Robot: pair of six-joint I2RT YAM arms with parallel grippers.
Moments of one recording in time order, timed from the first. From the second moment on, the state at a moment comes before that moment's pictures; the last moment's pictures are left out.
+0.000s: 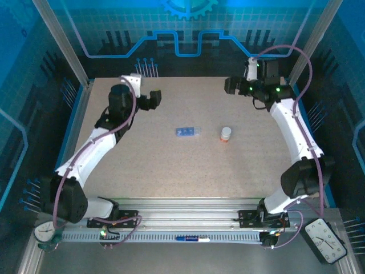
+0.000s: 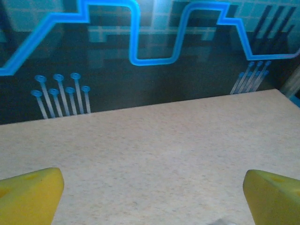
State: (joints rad) left arm -0.23 1.32 1.03 0.06 -0.01 -0.09; right arm 0.13 1.56 1.57 -0.65 -0.13 0.19
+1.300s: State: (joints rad) left arm 0.01 1.55 0.38 0.83 0.04 -0.07; right arm 0.08 1.53 0.36 0.77 0.13 -0.04
